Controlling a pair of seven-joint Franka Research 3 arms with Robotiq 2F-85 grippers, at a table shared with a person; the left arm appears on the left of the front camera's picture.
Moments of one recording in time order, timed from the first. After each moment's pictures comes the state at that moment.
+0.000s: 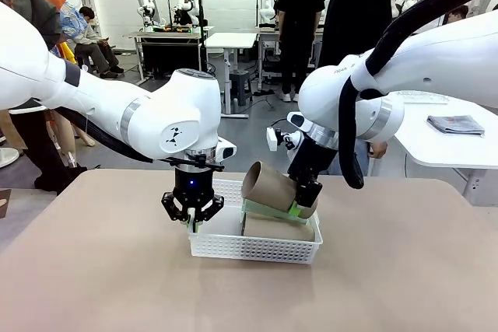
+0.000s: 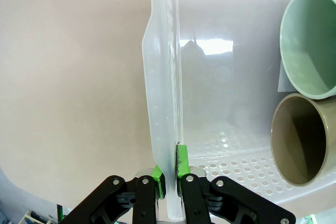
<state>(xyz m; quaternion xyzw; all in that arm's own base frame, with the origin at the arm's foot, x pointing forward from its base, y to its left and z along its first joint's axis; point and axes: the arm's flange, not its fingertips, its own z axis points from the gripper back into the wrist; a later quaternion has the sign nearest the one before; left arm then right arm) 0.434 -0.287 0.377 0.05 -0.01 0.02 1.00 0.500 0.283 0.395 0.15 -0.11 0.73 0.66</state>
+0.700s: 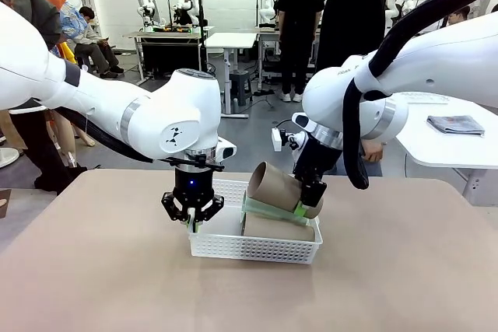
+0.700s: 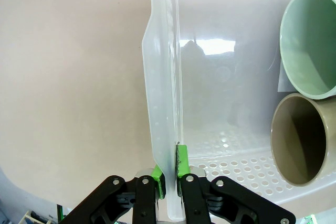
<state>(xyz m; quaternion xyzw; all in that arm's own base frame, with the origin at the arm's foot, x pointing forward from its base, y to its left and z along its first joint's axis) 0.434 -0.287 0.377 0.05 -0.01 0.02 1.00 0.505 0.273 0.392 0.15 -0.10 0.72 0.67</state>
